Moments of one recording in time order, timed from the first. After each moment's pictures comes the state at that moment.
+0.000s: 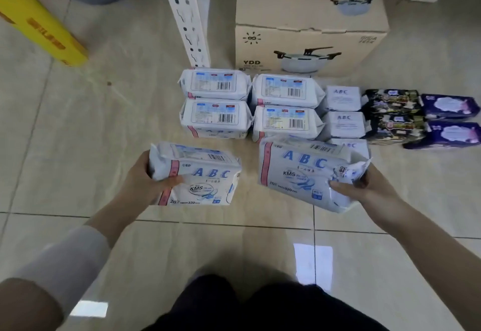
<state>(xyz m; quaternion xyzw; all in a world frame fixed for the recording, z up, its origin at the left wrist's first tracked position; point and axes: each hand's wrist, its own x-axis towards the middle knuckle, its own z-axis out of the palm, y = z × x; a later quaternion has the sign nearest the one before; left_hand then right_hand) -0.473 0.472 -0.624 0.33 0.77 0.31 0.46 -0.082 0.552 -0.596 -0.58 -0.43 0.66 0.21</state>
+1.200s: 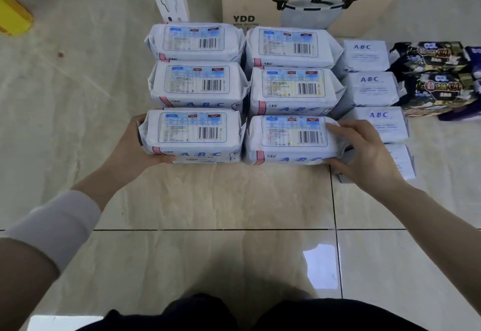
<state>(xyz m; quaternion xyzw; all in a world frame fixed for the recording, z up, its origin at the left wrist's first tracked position) -0.524 0.522 -0.787 0.50 0.66 0.31 0.48 -0.077 0.576 -0.740 -0.50 -0.83 0.15 0.17</state>
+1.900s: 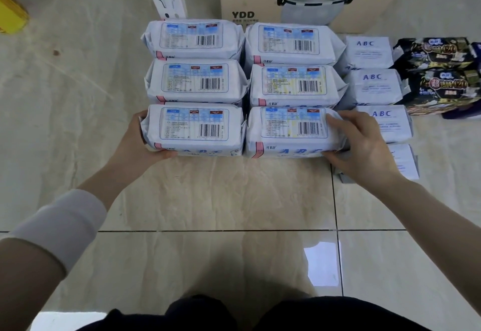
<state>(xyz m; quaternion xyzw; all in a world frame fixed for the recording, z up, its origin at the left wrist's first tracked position) -0.496 0.524 -0.776 0.50 0.68 0.33 0.42 -0.088 0.583 -0.741 -0.51 -0.84 0.11 0.16</state>
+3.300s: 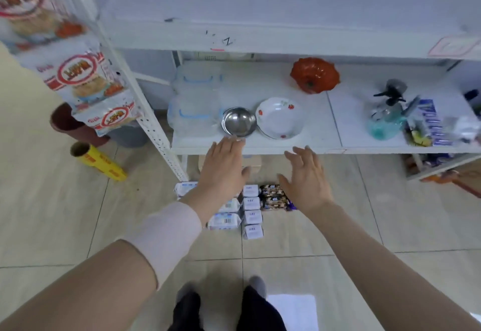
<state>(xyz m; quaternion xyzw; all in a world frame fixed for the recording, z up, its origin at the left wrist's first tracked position) -0.211 0.598 0.043 0.72 0.67 0.07 0.17 -0.032 0.605 0.024 -0.63 -0.76 0.15 0.07</state>
